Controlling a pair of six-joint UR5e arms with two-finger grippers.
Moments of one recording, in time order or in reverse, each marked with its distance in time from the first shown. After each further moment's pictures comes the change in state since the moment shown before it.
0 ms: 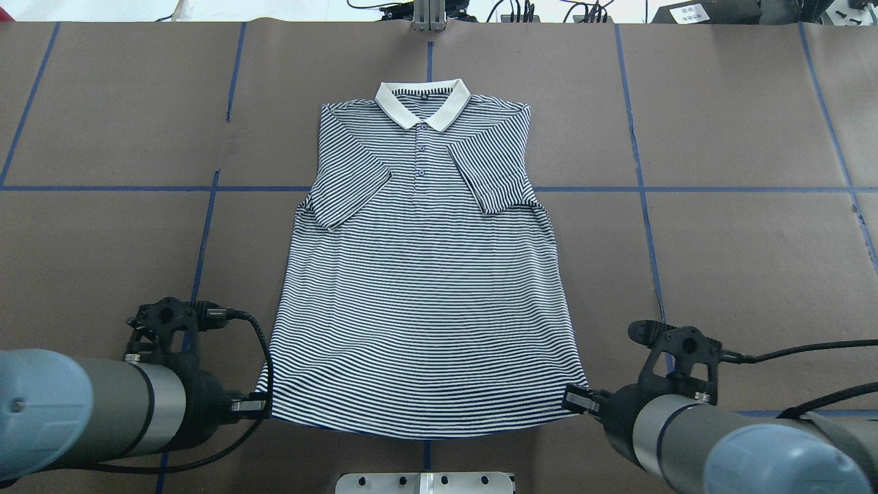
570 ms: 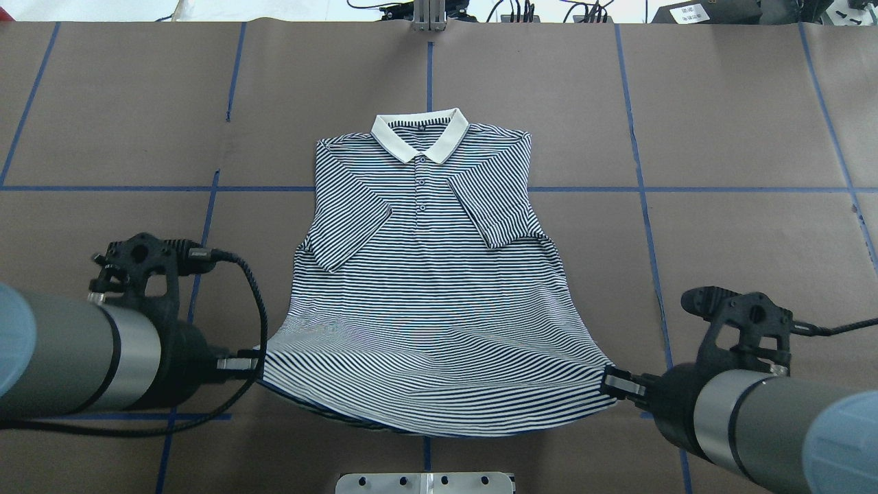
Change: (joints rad) left arm -0.158 -0.201 -0.009 0.252 -0.056 0.158; right arm 0.109 0.088 0.074 -0.159 0.073 -0.076
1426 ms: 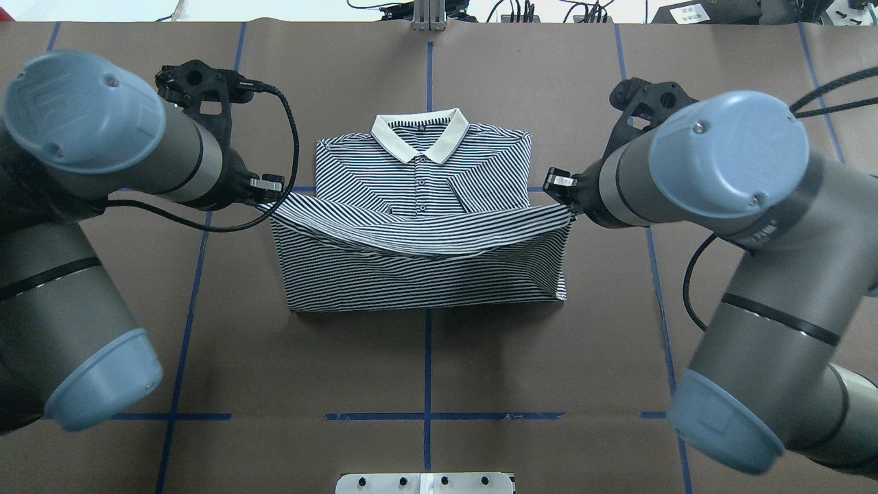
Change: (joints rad) left arm -0.295 -0.164 0.374 -0.095 -0.002 0.266; right arm 0.436 0.310 -0.426 0.076 0.200 -0.237
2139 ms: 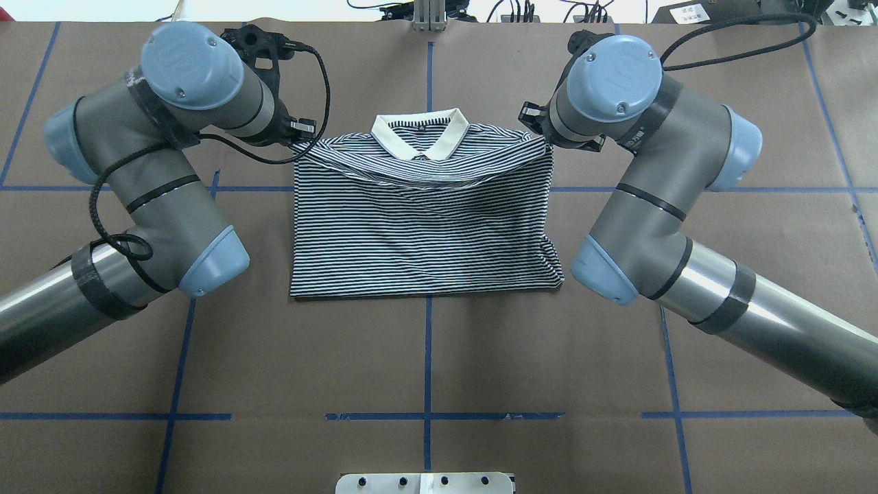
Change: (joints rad) left arm -0.081 -0.101 0.494 -0.425 0.006 0.063; right arm 0.114 0.129 -0.551 0.390 0.003 -0.039
